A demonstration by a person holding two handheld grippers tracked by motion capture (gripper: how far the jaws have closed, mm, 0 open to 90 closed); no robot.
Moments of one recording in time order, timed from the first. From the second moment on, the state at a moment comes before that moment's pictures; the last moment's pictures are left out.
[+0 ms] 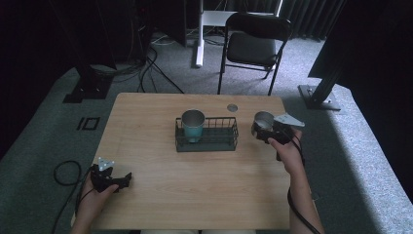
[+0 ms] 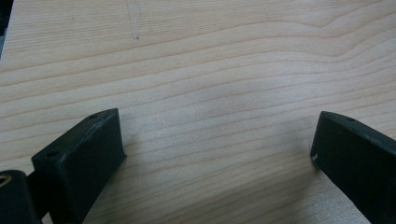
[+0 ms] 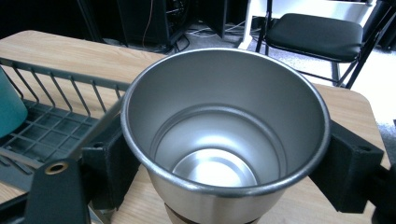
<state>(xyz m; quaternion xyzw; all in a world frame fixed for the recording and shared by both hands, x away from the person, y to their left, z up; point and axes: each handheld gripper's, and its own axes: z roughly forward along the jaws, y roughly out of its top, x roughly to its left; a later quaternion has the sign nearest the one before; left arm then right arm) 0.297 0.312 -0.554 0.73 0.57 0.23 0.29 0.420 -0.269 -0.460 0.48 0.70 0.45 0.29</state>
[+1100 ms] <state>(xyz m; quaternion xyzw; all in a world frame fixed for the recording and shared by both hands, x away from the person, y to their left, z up) 0.297 0.312 -0.554 0.73 0.57 0.23 0.29 0.424 -0.223 -0.426 0.43 0.71 0.47 0.28</state>
